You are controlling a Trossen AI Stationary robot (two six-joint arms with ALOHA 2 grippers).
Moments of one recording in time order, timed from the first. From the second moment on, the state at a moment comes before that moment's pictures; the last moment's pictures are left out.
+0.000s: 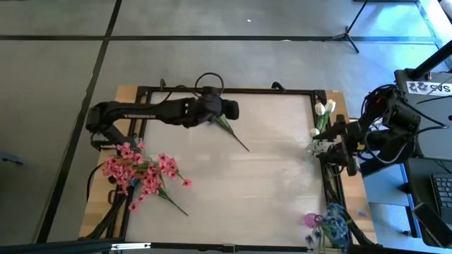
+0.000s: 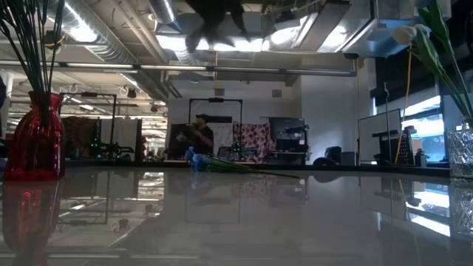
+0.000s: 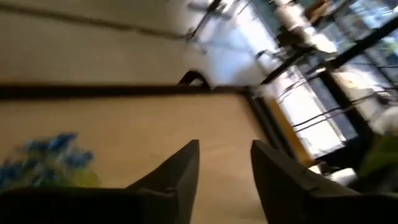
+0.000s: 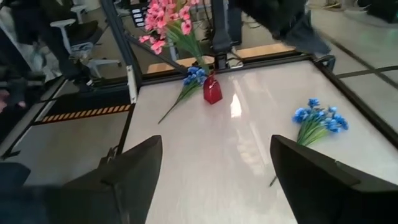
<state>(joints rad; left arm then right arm) 0.13 1.60 1.41 -0.36 -0.59 -0.98 1.04 0.83 1.35 -1.13 0.89 0.71</state>
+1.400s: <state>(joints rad) 0.39 1.97 1.13 -0.19 -0.31 -1.65 1.01 1.00 1.35 -1.12 1.02 0.92</state>
